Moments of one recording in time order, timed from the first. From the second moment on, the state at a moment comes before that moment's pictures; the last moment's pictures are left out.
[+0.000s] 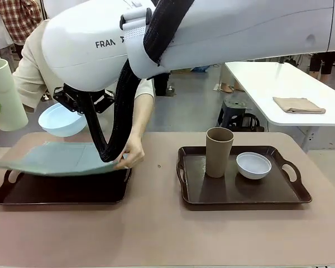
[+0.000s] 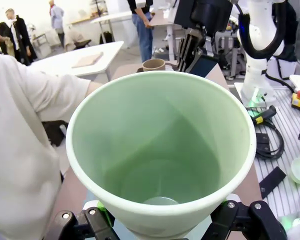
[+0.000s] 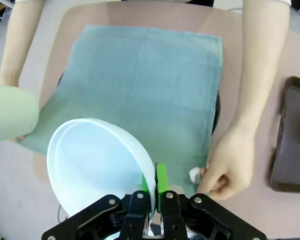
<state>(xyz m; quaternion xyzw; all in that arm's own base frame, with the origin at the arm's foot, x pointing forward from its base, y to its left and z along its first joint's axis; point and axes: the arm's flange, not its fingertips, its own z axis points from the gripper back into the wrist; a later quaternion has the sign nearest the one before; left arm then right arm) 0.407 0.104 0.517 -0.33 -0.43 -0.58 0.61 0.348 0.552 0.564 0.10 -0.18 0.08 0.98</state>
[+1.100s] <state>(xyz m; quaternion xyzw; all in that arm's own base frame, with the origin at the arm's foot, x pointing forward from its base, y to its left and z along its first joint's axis) 0.407 0.104 0.517 -0.33 -0.43 -0.58 0.61 0.348 0.552 0.564 0.10 -0.18 0.08 0.98</state>
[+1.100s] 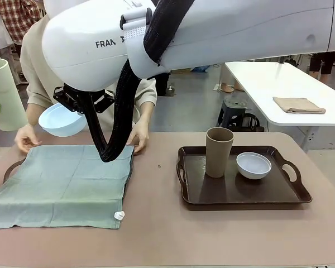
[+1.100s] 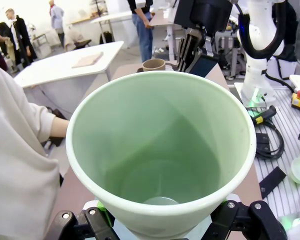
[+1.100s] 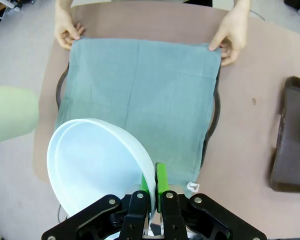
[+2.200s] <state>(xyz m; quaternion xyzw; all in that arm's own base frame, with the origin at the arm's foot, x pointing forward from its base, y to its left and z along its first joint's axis) 0.407 0.104 0.517 -0.33 -0.43 -0.58 0.61 0.348 0.552 0.564 0.10 -0.18 0.08 0.98</state>
